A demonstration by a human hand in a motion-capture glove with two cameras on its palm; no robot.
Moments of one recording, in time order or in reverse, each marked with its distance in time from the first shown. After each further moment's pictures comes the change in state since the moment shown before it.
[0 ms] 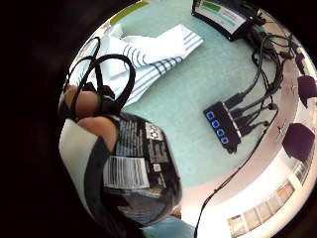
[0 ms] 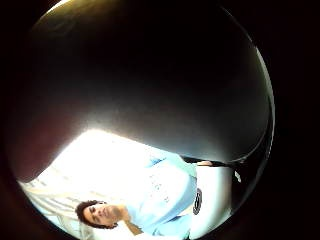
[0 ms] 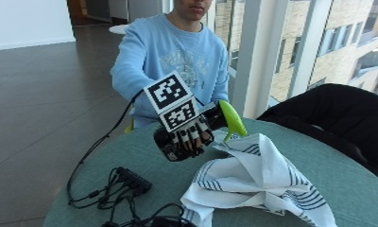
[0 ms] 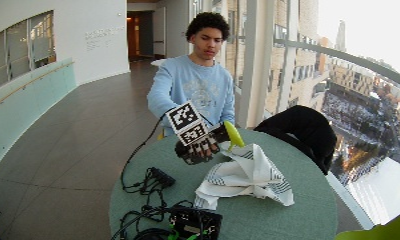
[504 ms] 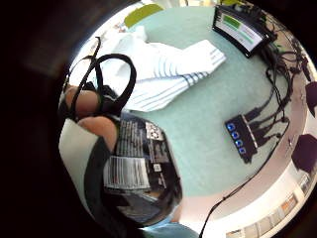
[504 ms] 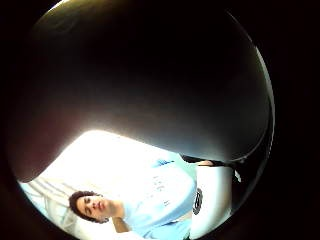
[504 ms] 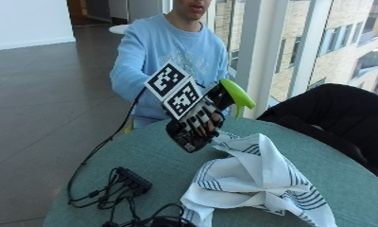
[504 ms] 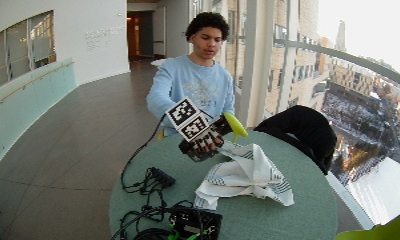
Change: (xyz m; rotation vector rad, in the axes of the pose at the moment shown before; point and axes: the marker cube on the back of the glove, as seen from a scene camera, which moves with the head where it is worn) arm -0.037 0.019 -0.001 0.104 -0.160 -0.186
